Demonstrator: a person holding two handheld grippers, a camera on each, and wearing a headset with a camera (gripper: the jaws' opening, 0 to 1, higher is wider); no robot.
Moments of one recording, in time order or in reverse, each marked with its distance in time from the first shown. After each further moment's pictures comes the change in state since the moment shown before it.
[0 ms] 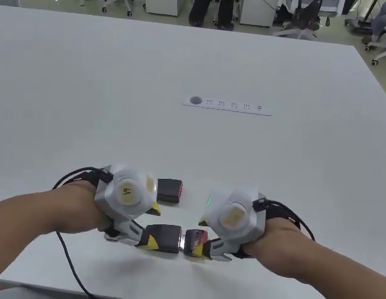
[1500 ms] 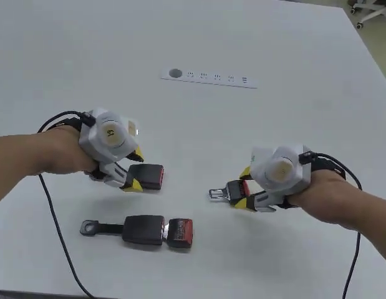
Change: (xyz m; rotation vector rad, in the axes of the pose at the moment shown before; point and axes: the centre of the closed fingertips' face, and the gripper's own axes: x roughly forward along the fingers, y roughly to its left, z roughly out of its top) left arm 0.029 0.107 -0.006 0.032 0.040 0.011; right arm -0.043 -0.100 -0.104 -0.001 0.161 -0.092
